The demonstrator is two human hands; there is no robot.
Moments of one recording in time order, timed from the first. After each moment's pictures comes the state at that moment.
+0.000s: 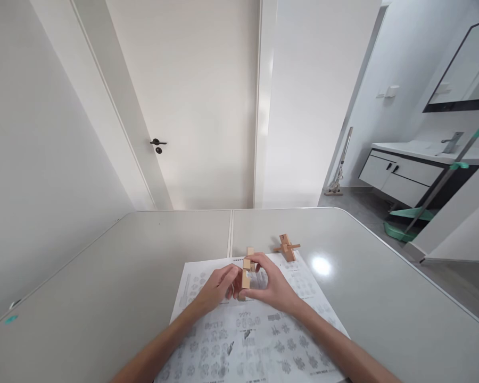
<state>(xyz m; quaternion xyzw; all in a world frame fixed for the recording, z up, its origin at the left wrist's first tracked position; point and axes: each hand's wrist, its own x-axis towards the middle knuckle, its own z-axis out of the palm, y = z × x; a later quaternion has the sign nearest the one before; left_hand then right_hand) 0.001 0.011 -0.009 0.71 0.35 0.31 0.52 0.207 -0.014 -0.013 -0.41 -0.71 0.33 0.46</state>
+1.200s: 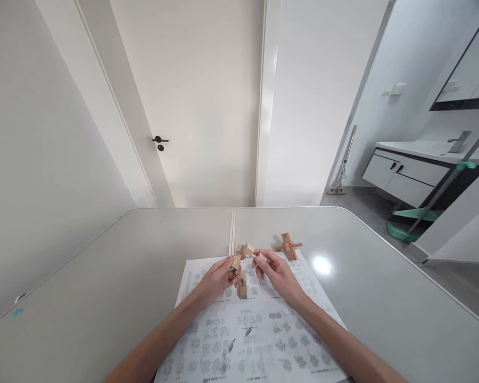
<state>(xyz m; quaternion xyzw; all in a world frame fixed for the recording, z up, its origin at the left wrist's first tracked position) 0.002 0.019 -0.007 0.52 0.31 0.36 0.71 0.212 -0.006 -0.018 -0.38 -0.57 0.50 0.53</state>
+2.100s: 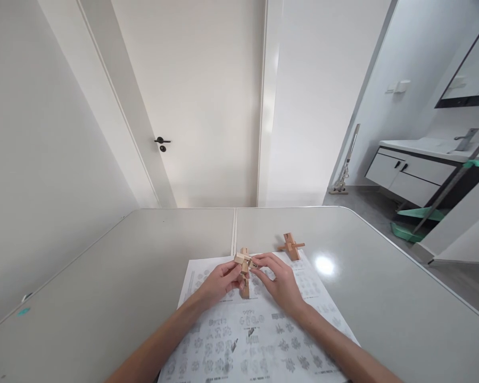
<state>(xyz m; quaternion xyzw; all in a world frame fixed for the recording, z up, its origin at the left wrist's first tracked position) 0.002 0.019 -0.013 0.56 0.30 0.33 0.70 0.205 -0.012 -0.029 -0.40 -0.71 0.18 0.55</state>
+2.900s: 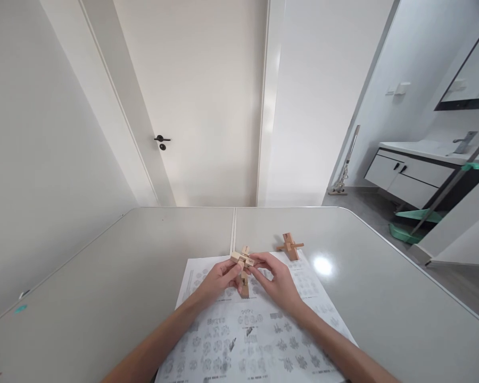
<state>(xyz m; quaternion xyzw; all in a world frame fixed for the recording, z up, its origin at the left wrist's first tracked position) 0.002 0.018 -0.013 0.59 0.32 0.34 0.65 0.202 -0.014 -0.020 -0.39 -0.67 0.31 0.55</state>
